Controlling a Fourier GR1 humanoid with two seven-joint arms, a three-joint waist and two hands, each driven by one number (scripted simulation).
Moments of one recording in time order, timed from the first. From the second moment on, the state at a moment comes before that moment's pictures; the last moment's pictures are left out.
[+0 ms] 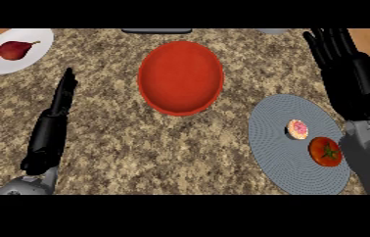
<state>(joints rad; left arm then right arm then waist) -0.09 0.47 -0.26 -1.63 0.05 0.41 -0.13 -0.40 -0.51 0.16 -1.67 -0.45 -0.26 0.11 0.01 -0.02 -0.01</state>
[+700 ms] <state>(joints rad) -0.12 0.37 -0.40 -1.60 0.21 0.16 -0.03 -0.08 -0.49 0.11 -1.46 -0.08 -0.72 0.07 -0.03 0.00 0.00</state>
